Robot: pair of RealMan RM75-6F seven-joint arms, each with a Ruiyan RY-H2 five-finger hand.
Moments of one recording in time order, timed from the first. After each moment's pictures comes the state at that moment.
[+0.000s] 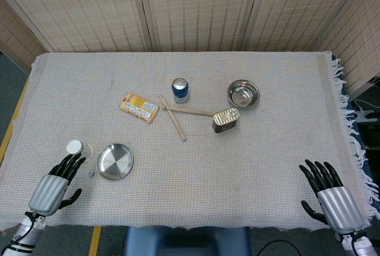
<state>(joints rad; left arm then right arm) -0.20 -1.28 0.07 -1.46 1.64 1.44 0.07 0.00 -1.09 -0.09 -1.69 -1.73 1.51 -0.18</state>
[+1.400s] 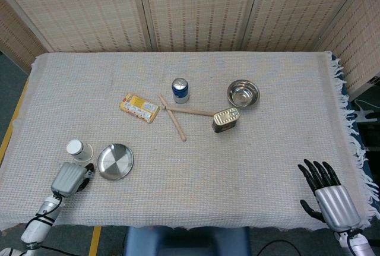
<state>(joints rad) -0.33 -1.56 0.04 -0.96 1.58 1.21 0.08 0.01 -1.11 -0.08 -1.69 -1.70 1.48 -0.22</state>
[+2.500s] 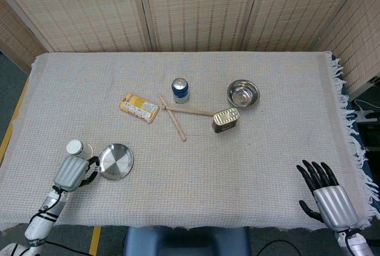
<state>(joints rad) -0.37 -1.52 0.00 -1.09 1.59 1.28 -0.02 0.01 -1.11 -0.08 -1.69 -1.69 1.46 -0.23</state>
